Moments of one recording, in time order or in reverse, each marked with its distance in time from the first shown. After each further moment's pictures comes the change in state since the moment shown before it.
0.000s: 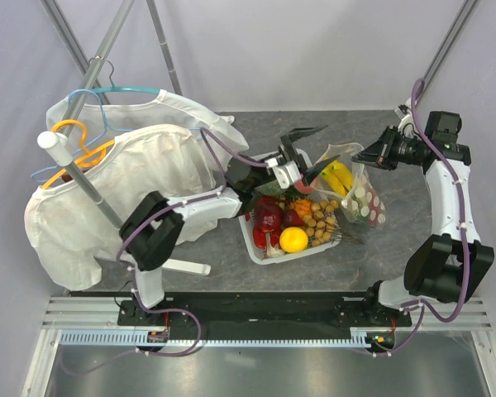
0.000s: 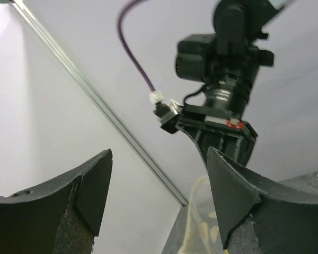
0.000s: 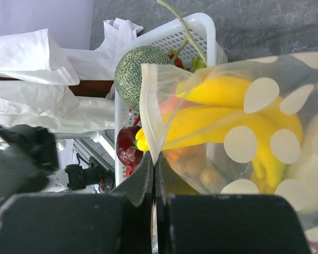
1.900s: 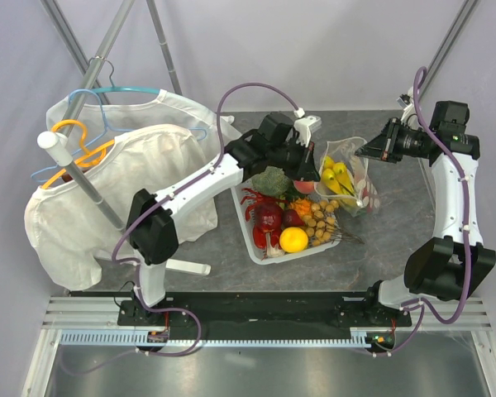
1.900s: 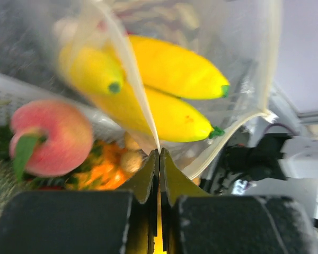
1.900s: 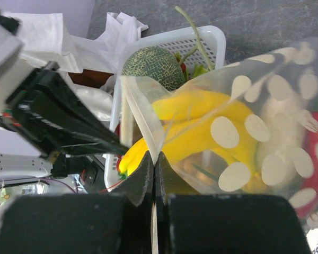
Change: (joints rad) left arm 0.044 0.002 0.530 -1.713 -0.098 -0.796; right arm -0.001 0.017 0.149 -0.140 -0.032 -0.174
